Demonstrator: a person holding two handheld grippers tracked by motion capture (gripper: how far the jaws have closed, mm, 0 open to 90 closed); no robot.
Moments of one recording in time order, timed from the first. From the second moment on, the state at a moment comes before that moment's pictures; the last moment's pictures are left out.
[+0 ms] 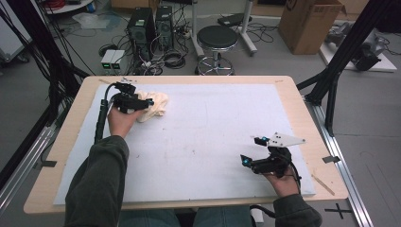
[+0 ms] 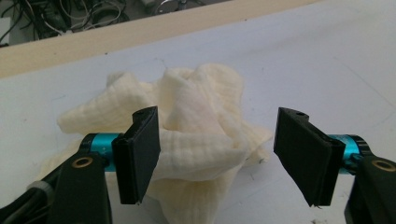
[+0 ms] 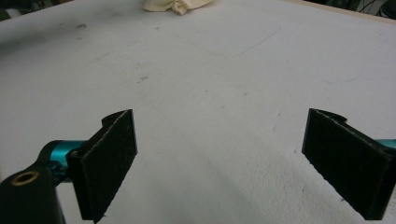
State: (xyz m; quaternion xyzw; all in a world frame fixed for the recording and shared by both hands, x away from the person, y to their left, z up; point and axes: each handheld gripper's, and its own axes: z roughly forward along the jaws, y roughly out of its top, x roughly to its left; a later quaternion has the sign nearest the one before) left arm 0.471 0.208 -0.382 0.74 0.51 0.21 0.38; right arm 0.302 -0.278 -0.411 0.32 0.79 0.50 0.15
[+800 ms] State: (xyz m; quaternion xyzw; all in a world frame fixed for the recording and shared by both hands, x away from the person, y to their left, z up) left arm 0.487 0.191 -0.430 0.76 0.53 0.25 0.29; right arm 0.304 -0.277 -0.412 0.31 0.79 0.50 0.14
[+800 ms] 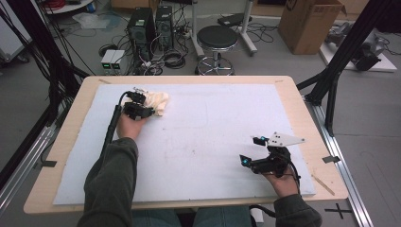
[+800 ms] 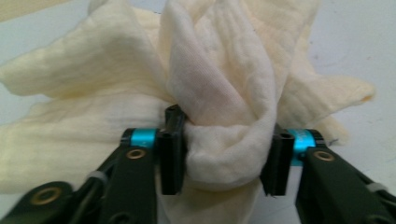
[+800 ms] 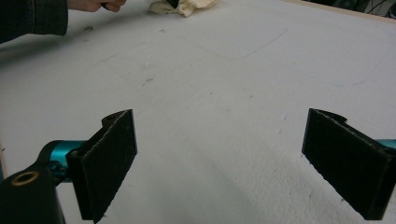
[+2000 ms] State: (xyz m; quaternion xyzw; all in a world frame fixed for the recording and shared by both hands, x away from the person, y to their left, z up) left arm 0.467 0.201 -0.398 0.74 0.52 0.23 0.36; right arm 0.303 -0.277 -0.411 0.31 0.79 0.50 0.15
